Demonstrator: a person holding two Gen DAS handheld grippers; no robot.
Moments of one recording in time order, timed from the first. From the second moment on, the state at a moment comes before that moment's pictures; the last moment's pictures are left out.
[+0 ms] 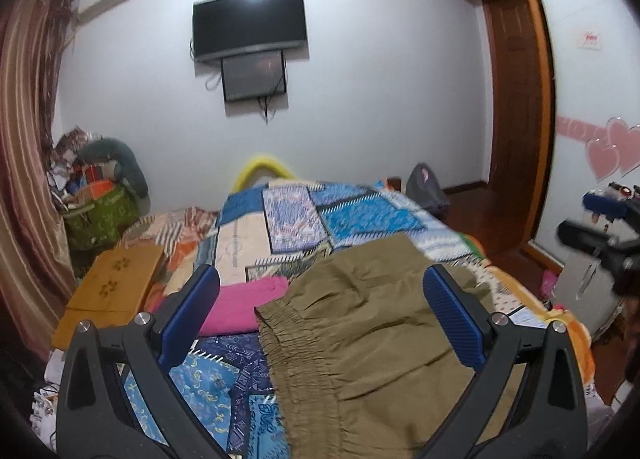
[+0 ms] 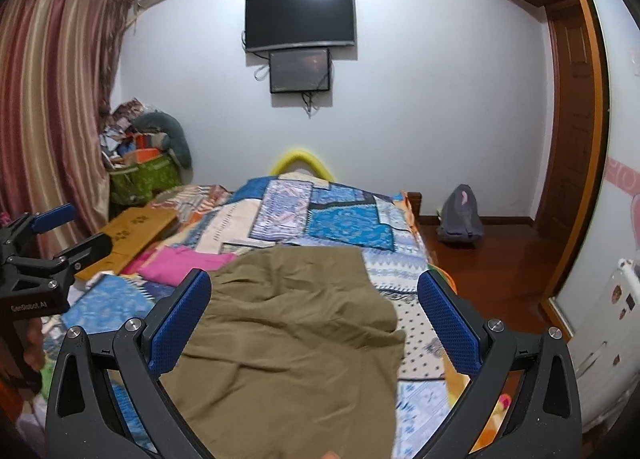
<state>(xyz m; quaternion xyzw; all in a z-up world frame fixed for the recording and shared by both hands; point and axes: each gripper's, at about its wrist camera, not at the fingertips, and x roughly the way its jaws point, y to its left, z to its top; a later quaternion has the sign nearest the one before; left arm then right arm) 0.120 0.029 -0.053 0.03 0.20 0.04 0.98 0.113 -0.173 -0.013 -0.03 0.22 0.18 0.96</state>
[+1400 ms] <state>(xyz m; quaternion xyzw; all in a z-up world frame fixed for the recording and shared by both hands) 0.383 0.179 -0.287 -0.07 0.51 0.01 0.85 0.428 -0.127 -0.173 -0.10 0.44 0.27 0.85</state>
